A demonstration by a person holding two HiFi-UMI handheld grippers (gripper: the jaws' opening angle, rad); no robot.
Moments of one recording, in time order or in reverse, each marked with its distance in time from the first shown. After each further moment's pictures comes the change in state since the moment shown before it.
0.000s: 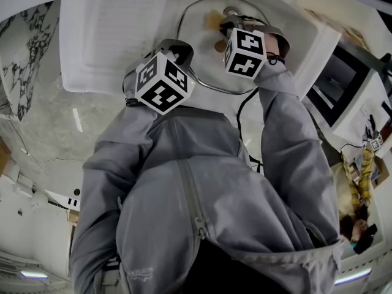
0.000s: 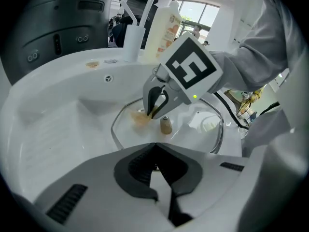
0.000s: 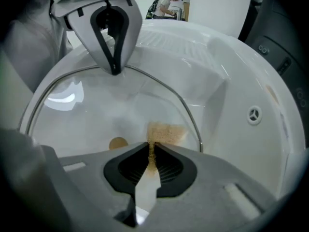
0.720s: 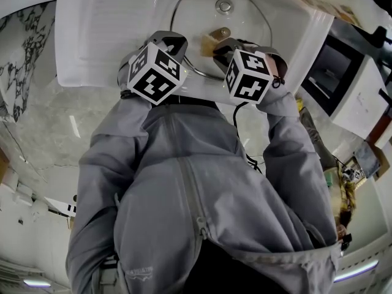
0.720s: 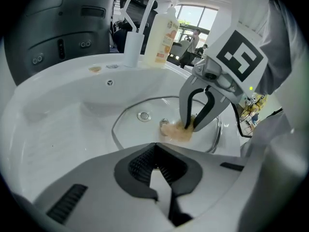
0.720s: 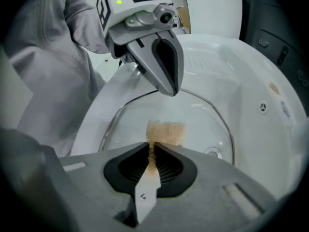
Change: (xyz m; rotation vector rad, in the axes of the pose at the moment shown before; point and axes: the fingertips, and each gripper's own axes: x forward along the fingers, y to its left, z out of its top) left arm -0.007 -0.004 0.001 0.003 -0.057 0.017; right arm -0.051 0.099 0.020 0.118 -0.097 0.194
